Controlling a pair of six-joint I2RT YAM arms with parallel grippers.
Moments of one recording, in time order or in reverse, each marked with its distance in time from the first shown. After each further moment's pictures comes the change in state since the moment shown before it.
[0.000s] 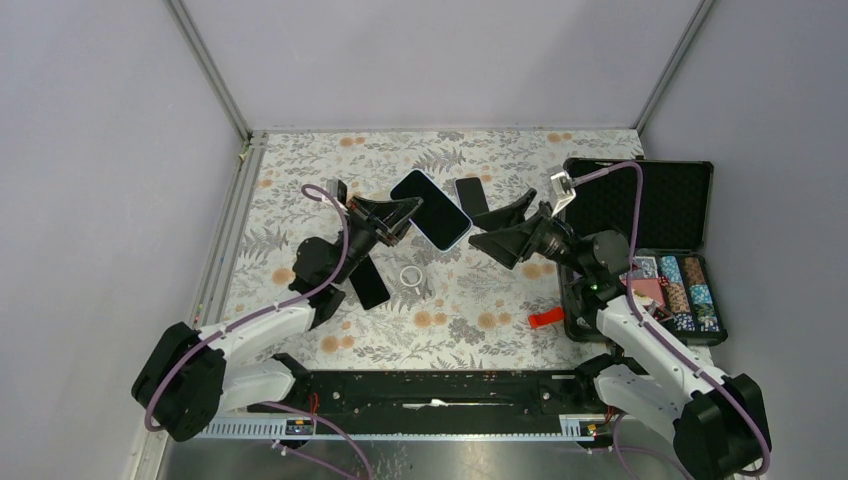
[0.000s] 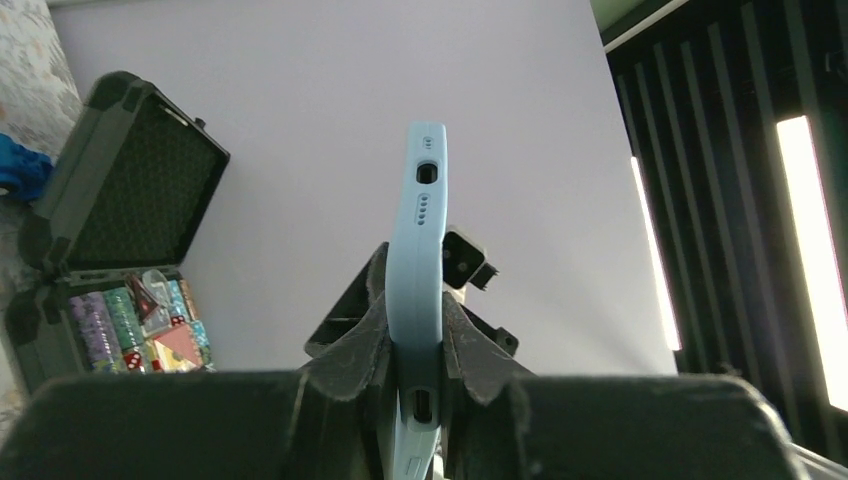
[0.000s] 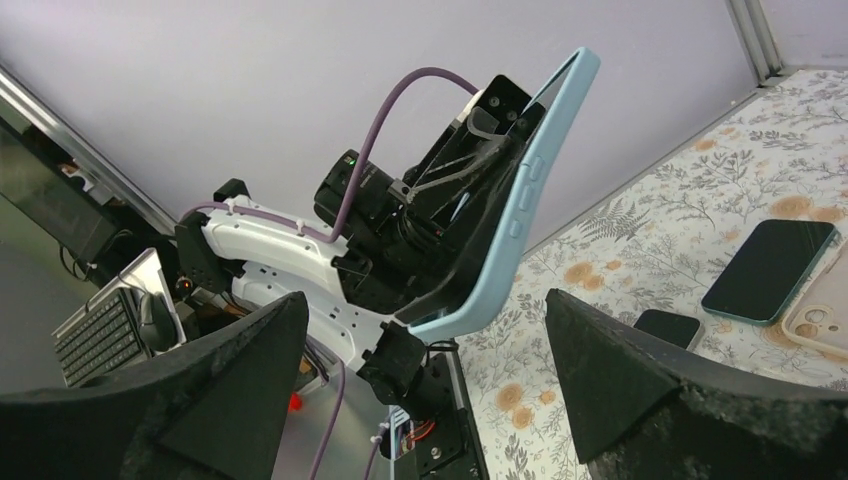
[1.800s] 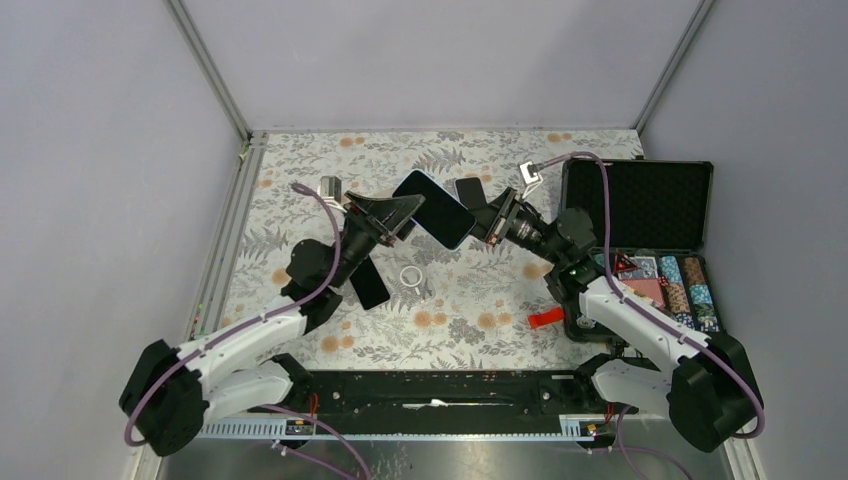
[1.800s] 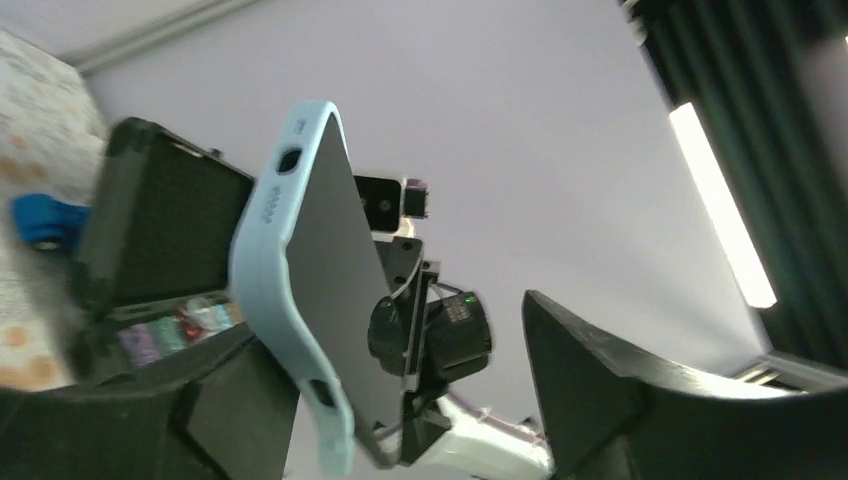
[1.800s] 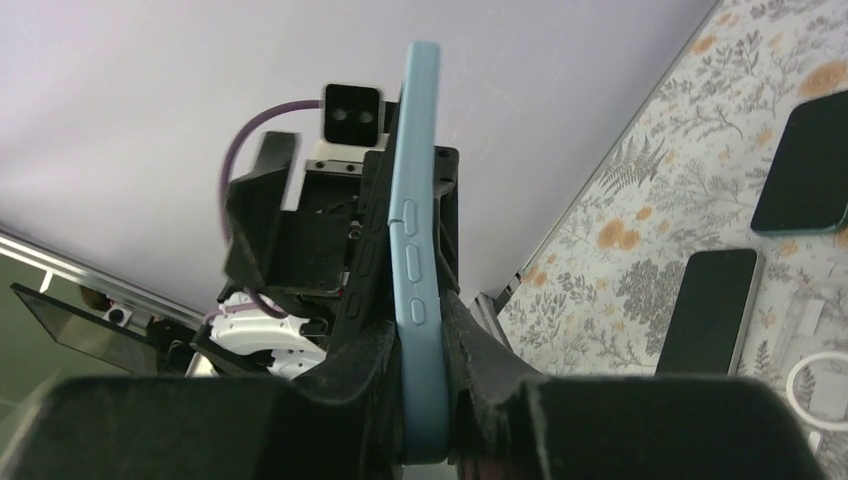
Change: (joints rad) left arm -0.068 -0.049 0.057 -0.066 -0.060 0.174; right arm 0.105 0.188 0.093 -0.123 0.207 0.164
